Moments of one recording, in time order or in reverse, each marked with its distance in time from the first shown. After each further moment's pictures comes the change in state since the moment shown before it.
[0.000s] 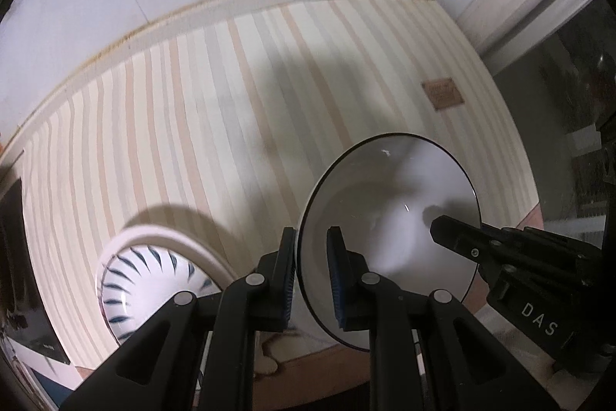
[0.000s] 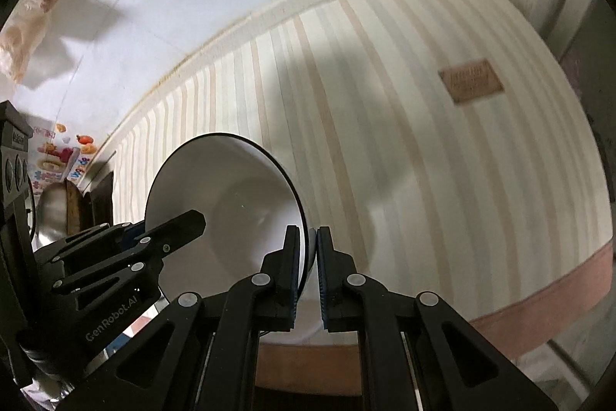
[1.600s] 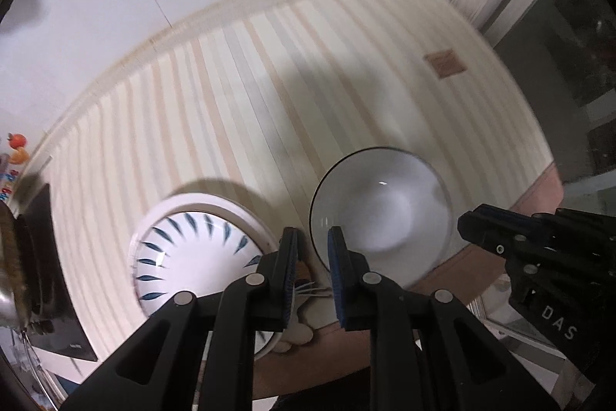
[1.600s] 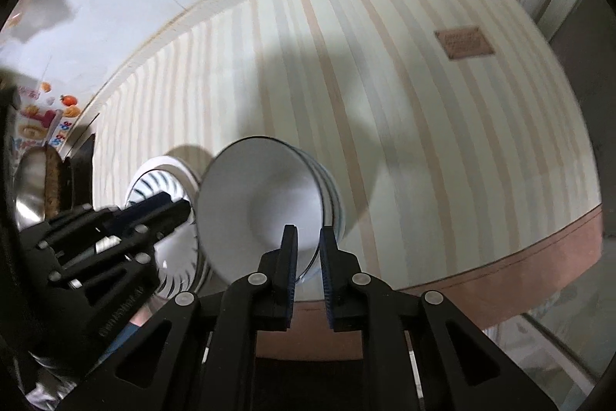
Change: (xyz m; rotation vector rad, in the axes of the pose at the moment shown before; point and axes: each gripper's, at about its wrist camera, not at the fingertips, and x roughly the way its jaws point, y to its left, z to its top) left arm -0.045 -0.001 -0.053 0.085 -0.058 0.092; right arm -0.018 0.027 -0.044 -0.080 0.023 -0.094
